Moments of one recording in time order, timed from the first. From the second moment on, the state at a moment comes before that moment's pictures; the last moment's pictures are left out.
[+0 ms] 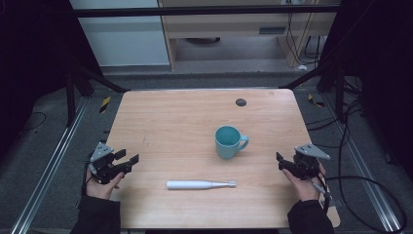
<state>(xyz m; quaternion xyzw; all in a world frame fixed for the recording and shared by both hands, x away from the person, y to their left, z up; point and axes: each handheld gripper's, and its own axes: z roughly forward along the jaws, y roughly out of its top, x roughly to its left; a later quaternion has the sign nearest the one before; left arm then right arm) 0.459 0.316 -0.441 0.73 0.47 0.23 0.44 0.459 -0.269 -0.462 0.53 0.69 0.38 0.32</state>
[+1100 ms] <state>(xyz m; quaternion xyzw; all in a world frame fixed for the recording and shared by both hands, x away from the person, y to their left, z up) 0.456 0.218 -0.416 0.88 0.26 0.12 0.38 0.454 -0.254 -0.459 0.51 0.72 0.37 0.30</state>
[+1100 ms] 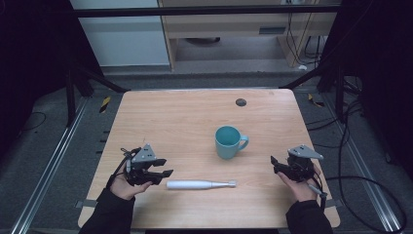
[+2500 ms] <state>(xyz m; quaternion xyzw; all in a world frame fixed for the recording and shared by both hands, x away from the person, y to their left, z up) 0.471 0.164 -0.460 0.96 0.14 0.06 0.23 0.457 -0.252 -0.464 0.51 0.73 0.35 0.28</state>
